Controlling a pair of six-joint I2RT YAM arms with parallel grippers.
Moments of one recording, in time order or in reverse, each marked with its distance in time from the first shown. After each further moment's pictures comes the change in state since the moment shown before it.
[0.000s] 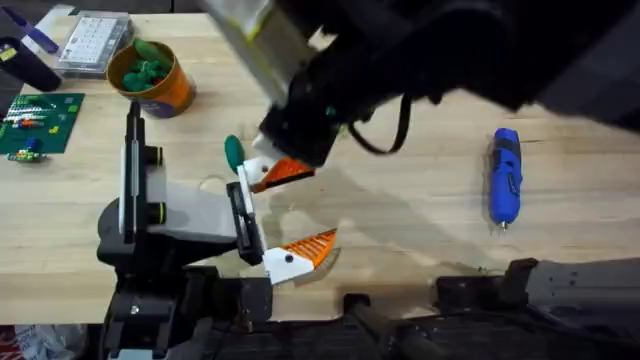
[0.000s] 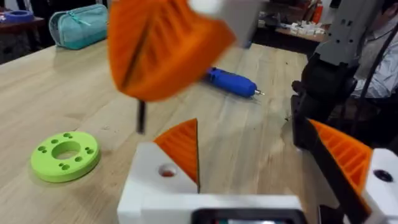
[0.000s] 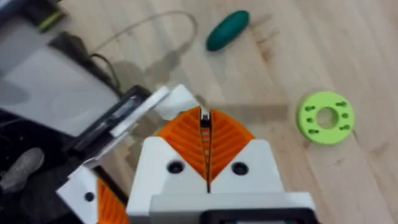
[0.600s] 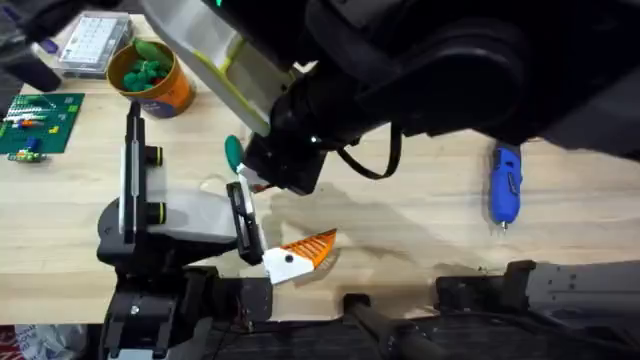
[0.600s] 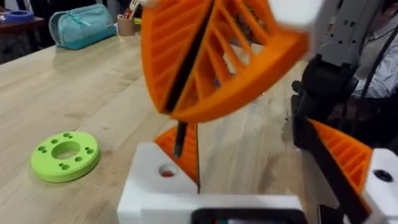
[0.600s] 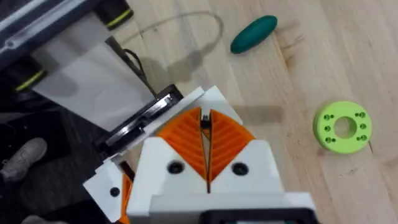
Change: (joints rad) left arm 0.000 0.000 0.000 0.000 0.000 0.000; right arm 0.087 0.000 0.019 -0.019 0.008 0.012
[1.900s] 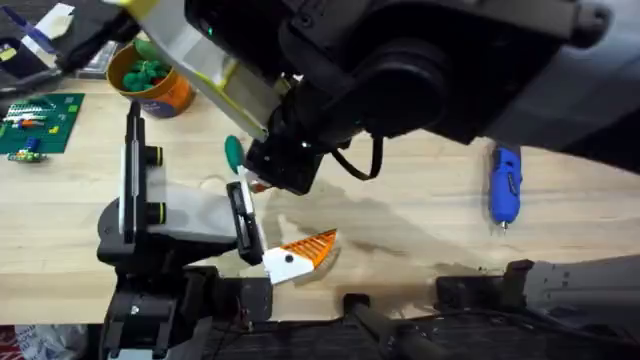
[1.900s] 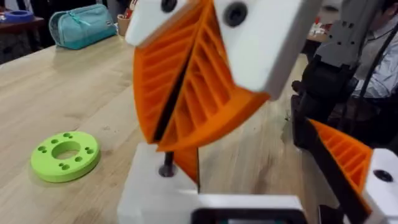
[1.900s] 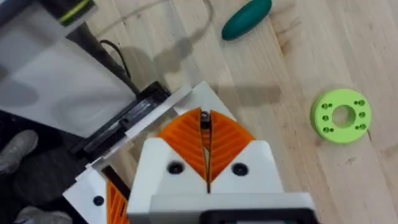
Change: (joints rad) left arm 0.000 0.000 0.000 0.000 0.000 0.000; right arm -0.001 0.052 0.002 -0.026 0.044 0.004
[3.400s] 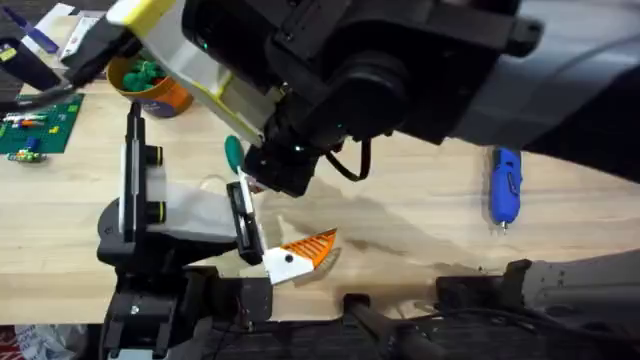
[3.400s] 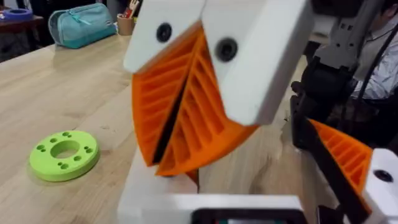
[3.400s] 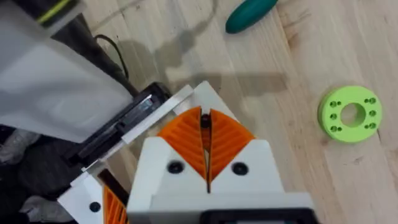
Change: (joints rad) left arm 0.000 0.000 0.000 -0.001 0.000 -0.007; right arm 0.000 0.034 0.000 -0.001 -0.012 0.000
